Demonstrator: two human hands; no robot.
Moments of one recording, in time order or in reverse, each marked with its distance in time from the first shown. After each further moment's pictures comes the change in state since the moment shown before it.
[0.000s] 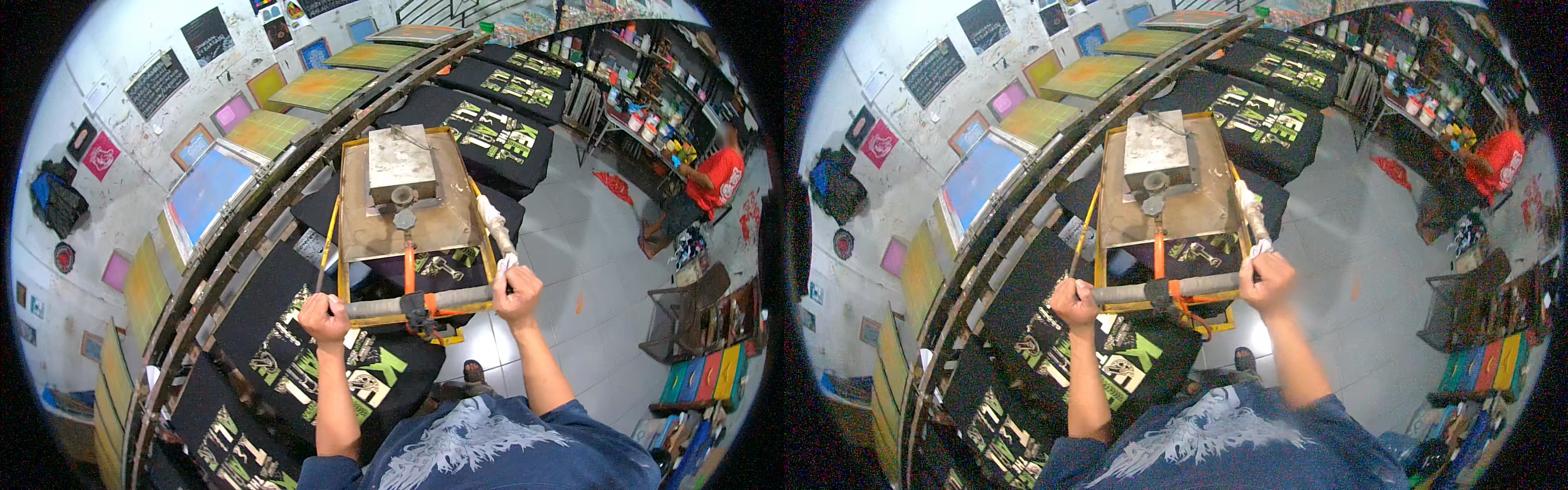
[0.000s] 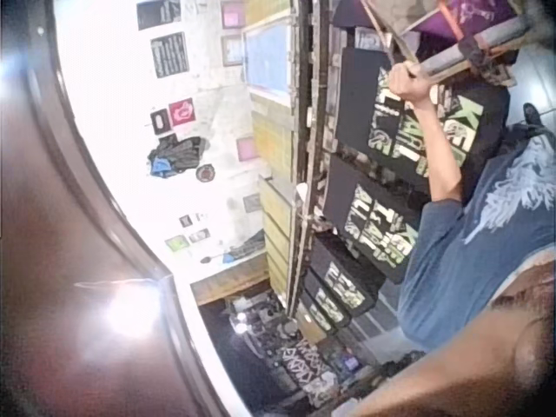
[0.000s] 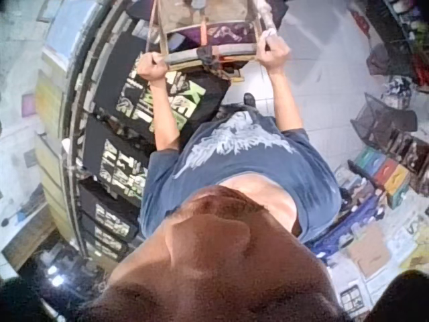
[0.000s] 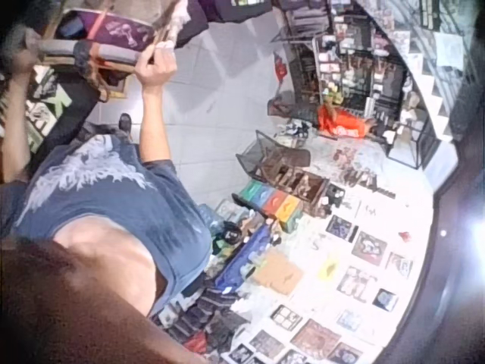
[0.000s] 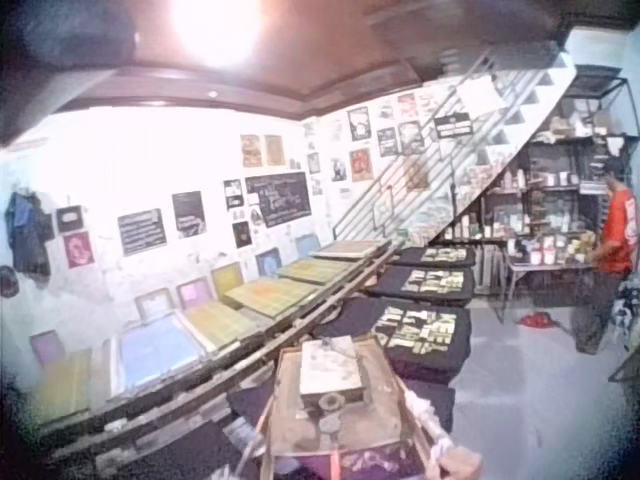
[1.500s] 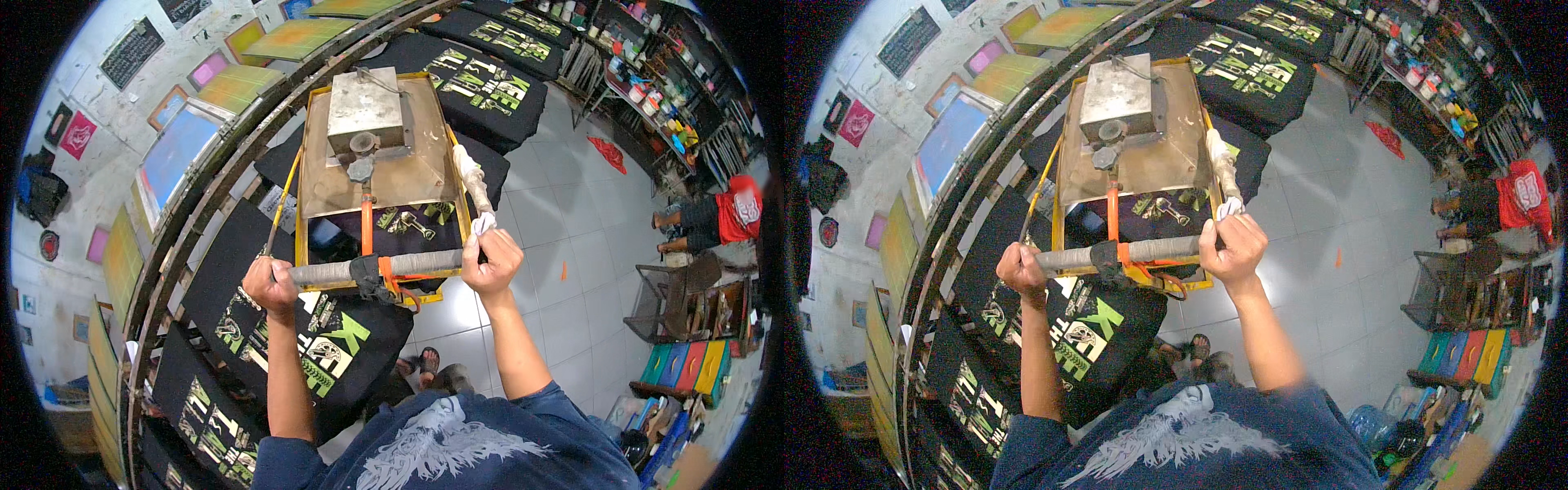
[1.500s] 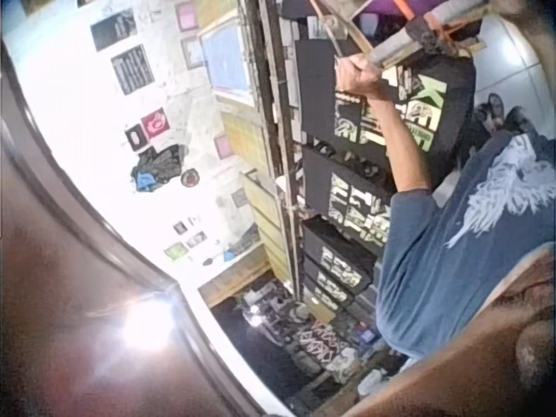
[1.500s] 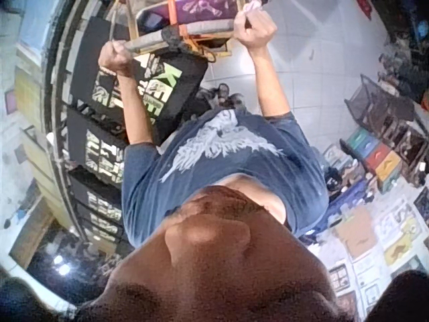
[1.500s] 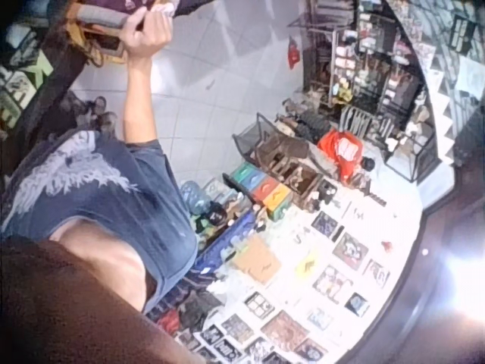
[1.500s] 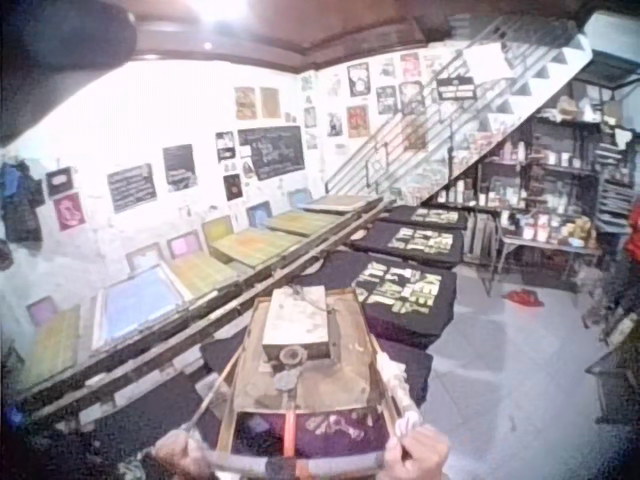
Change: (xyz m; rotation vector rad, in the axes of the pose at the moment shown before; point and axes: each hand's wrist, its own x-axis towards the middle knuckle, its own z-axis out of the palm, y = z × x) left_hand -0.001 -0.001 -0.008 0.036 -0.088 -0.116; right_hand -0.005 0.010 0.006 0.042 0.039 -0.037
